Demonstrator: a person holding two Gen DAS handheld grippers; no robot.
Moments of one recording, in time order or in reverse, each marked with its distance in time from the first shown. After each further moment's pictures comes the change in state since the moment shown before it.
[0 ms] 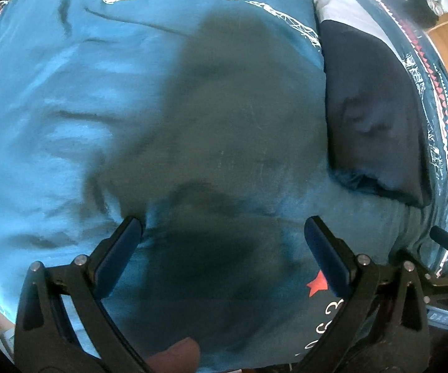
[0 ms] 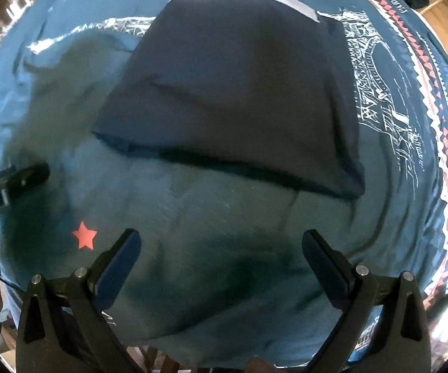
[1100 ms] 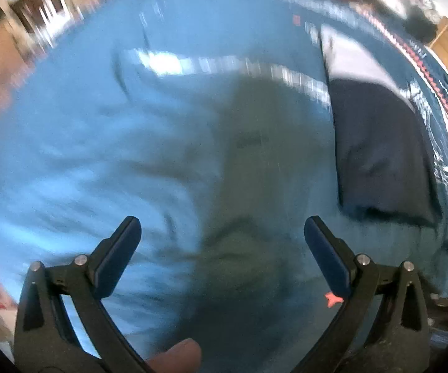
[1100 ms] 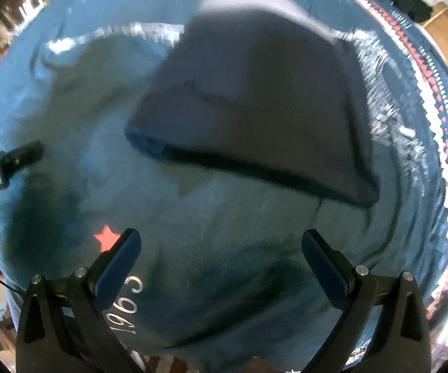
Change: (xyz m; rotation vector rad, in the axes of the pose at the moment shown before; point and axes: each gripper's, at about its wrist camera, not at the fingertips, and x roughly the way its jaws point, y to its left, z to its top) left arm -0.077 -0.004 -0.018 0.043 -0.316 0.200; right arm -0.013 0.024 -0.012 -0.015 -0.129 0.022
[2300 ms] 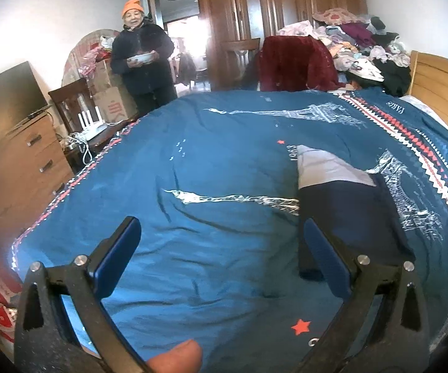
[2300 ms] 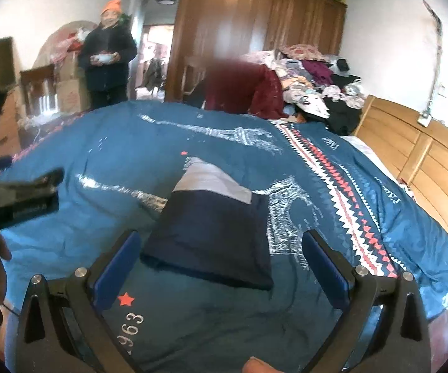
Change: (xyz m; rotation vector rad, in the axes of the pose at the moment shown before) left arm -0.130 -0.035 -0.003 0.059 -0.492 0.085; right arm -0.210 -0.017 -0.080 0.036 -0.732 -0.153
